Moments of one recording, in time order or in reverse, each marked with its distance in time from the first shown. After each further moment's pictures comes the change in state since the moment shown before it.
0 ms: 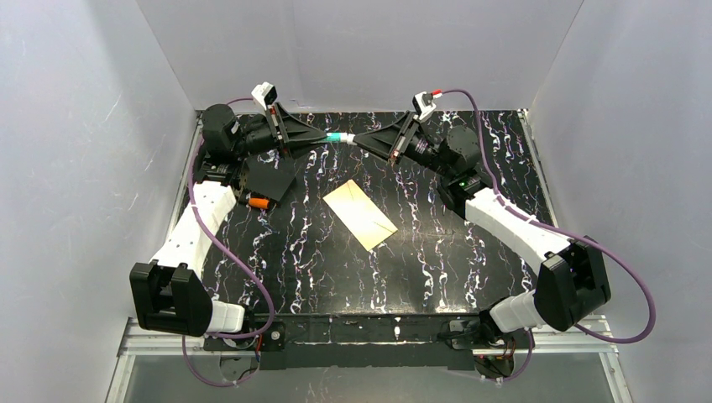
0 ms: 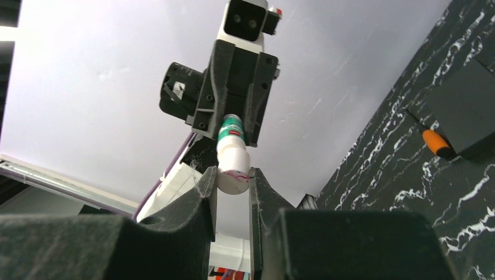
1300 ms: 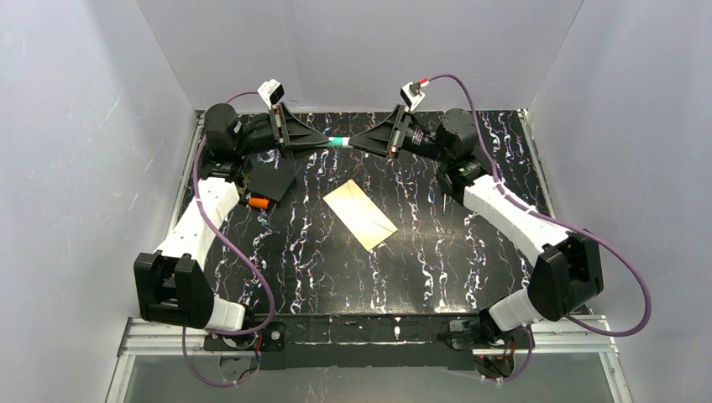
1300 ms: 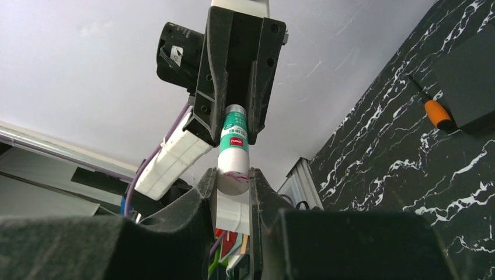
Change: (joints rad) left arm -0.013 0.044 0.000 0.121 0.095 0.007; right arm -0.013 0.060 0.135 -0.113 -0.166 -0.047
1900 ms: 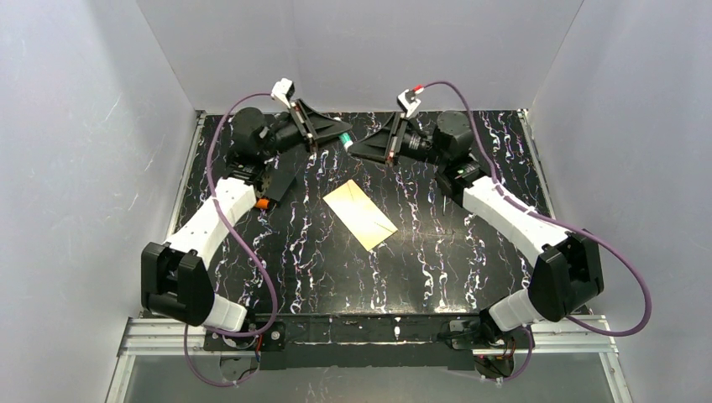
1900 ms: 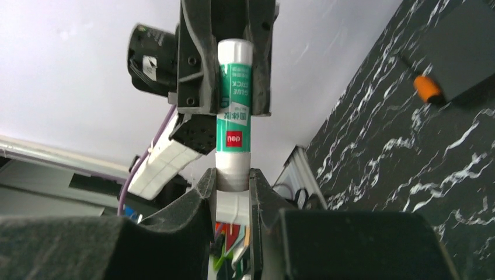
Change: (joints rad) left arm -0.137 0.026 -0.003 0.011 -0.333 0.069; right arm -0.010 -0.002 -0.003 -0.089 0.004 -0.026
